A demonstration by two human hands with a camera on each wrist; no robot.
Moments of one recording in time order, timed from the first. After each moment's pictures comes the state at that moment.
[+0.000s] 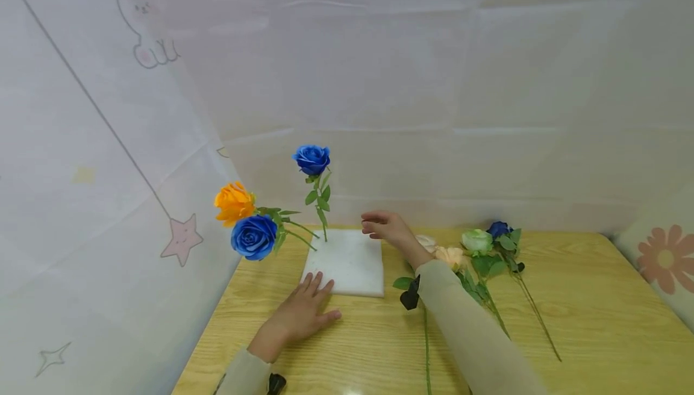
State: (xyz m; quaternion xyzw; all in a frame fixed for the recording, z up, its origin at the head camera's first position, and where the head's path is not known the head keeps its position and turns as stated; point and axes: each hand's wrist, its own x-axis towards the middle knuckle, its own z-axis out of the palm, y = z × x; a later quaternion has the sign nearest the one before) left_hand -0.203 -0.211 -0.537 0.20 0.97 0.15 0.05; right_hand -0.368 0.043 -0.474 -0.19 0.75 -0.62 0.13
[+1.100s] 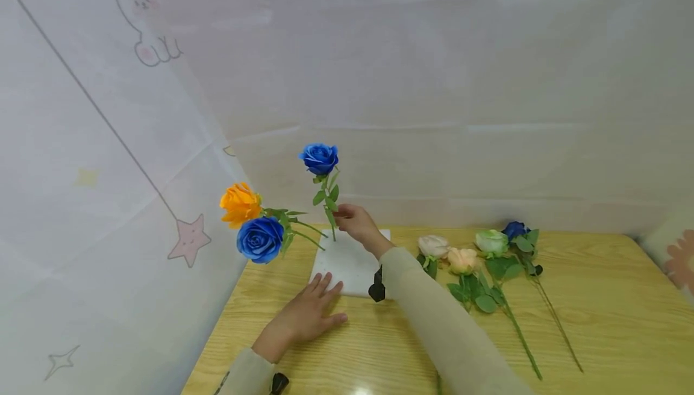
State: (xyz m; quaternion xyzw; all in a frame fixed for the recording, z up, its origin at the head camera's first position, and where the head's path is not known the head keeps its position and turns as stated) left_hand -0.208 -0.218 -0.535 0.21 0.96 0.14 0.08; right_hand -0.390 -0.063 -0.482 -0.19 0.77 -0.59 0.11
